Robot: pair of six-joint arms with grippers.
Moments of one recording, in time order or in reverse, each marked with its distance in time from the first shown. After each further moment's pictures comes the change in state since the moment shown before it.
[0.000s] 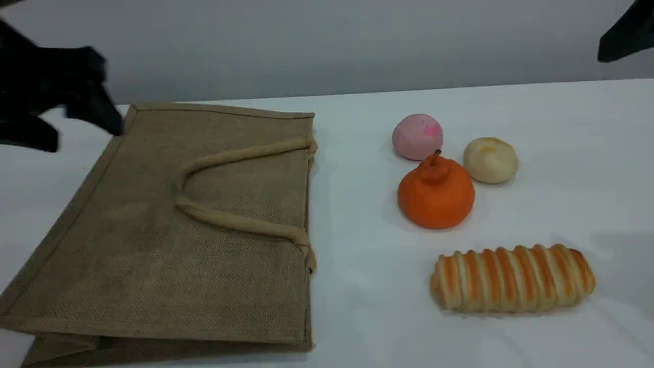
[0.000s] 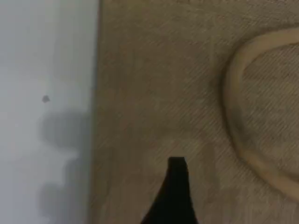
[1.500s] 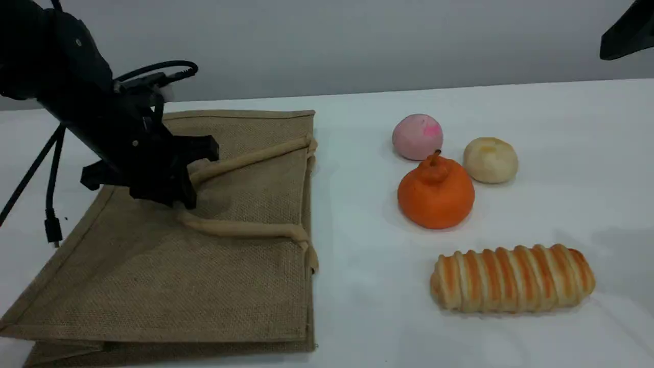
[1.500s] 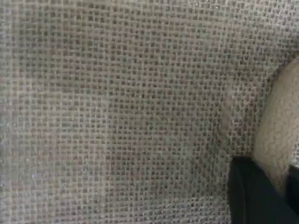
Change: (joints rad) left arm -0.068 0.527 -0.330 -0.052 0.004 0.011; right arm 0.000 0.008 0.000 0.069 -0.028 -0.125
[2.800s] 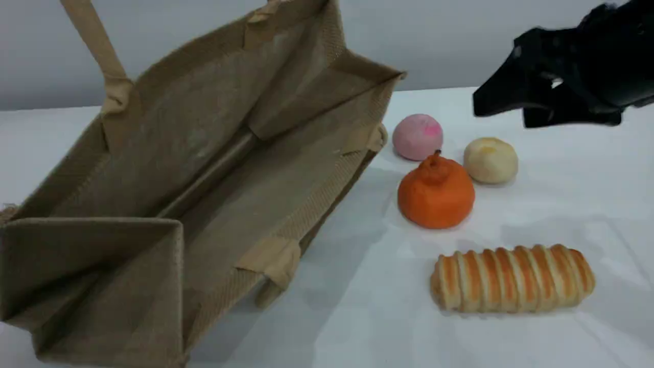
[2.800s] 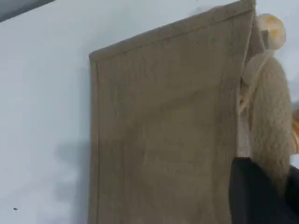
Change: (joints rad) left arm -0.007 -0.557 -0.508 0.017 0.899 0.257; right arm 0.132 0.279 -0.054 0.638 0.195 -0.746
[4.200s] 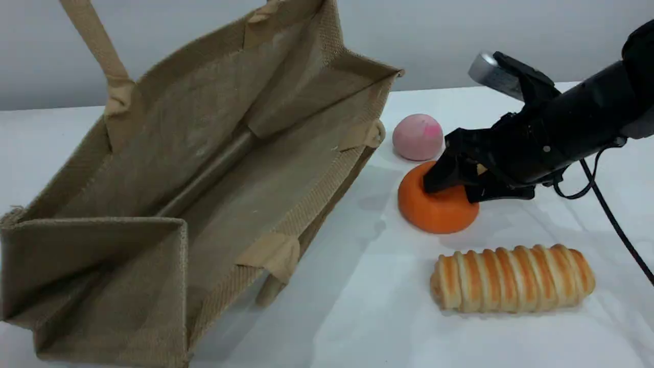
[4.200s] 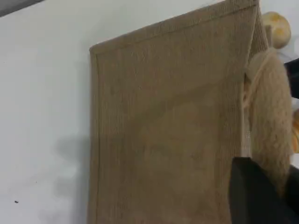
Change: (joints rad) left arm 0.000 0.000 0.000 0.013 0.007 -0.022; right arm 0.000 0.519 -0.307 0.001 0.070 0.001
